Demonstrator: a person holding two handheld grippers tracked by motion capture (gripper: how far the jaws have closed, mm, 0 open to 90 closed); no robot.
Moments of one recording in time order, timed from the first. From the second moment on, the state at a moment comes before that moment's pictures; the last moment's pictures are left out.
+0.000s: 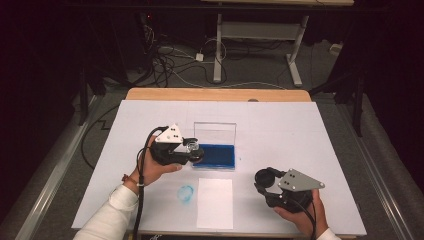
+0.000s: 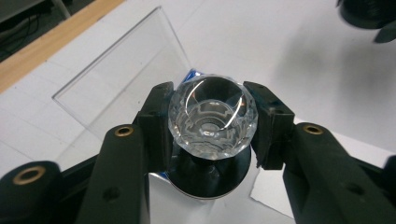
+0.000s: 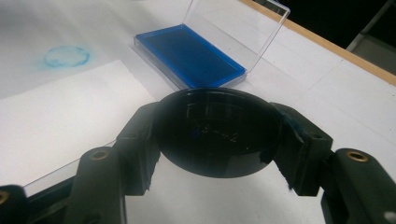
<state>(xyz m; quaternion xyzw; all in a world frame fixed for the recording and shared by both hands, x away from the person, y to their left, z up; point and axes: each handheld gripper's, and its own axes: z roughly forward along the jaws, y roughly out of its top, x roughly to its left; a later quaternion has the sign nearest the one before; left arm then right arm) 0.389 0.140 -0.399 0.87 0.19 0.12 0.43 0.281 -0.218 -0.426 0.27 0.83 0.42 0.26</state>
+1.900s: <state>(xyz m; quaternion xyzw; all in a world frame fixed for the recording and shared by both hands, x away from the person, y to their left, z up) 0.430 0.106 -0.440 0.89 0.22 0.08 0.40 0.282 -0.223 -0.426 0.28 0.83 0.41 0.26</state>
